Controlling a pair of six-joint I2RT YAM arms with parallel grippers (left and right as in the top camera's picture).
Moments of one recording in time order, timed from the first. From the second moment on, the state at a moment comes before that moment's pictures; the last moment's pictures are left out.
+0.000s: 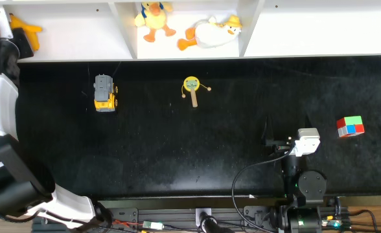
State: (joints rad) left arm 0.44 1.80 1.40 -0.19 0.07 0.16; right arm 0.03 0.01 0.02 -0.02 0.00 0.01
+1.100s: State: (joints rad) left arm 0.44 1.77 1.34 -0.29 0.07 0.16; right arm 0.03 0.01 0.02 -0.02 0.00 0.01
